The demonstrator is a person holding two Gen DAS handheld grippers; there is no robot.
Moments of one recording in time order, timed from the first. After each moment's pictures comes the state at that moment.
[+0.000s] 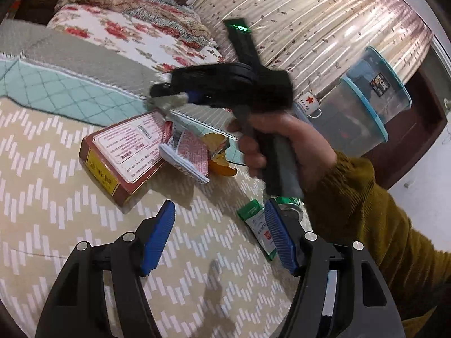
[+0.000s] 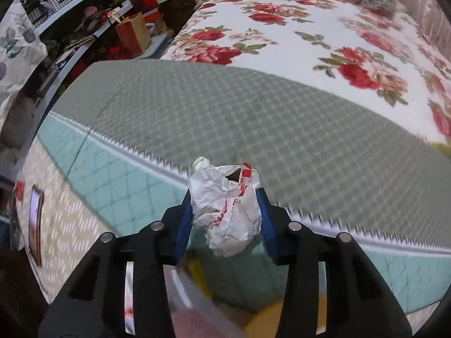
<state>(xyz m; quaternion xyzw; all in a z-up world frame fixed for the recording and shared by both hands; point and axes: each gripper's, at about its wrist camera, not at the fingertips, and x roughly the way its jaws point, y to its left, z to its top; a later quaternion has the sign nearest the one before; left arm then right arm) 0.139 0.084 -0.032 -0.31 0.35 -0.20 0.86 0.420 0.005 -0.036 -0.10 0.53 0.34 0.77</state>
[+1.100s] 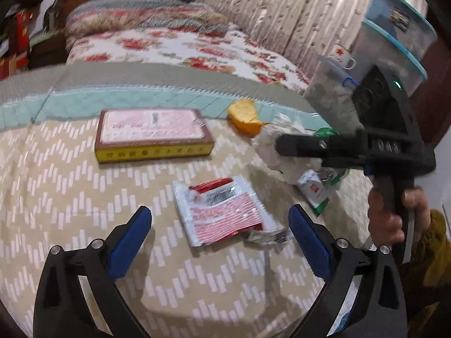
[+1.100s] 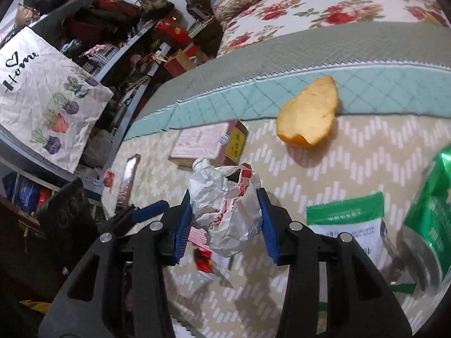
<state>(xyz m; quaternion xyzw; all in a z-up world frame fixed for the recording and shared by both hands) 0.103 0.054 -0.029 -0.15 0.42 -0.09 0.89 0.271 -0.138 -0.037 0.12 0.52 0.43 0.73</state>
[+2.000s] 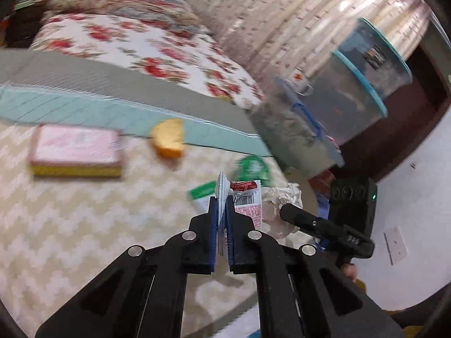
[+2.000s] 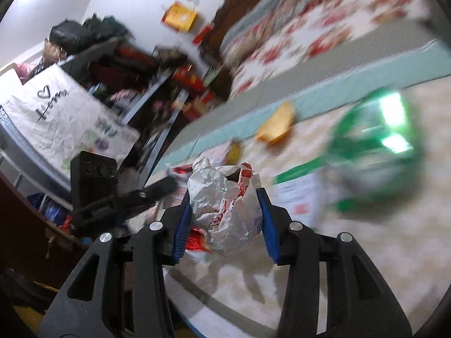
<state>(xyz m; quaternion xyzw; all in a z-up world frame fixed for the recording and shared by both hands) 0.127 0.009 0.027 -0.25 0.39 -0.22 0.86 0.219 -0.276 -0.016 0.23 0.41 0.43 0.77</state>
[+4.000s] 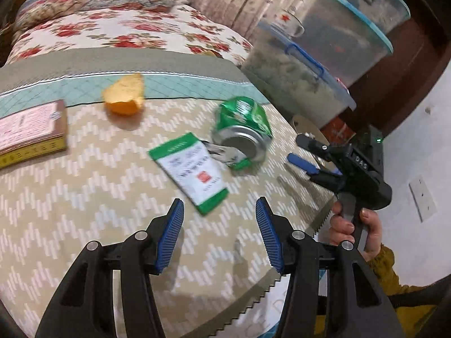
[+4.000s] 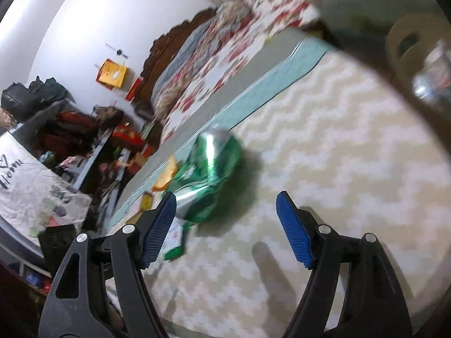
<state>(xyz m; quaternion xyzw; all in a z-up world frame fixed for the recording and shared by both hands) 0.133 -0.063 -0.018 -0.15 0.45 -0.22 0.85 0.256 -0.370 -0.062 0.32 0.42 0.26 0.81</state>
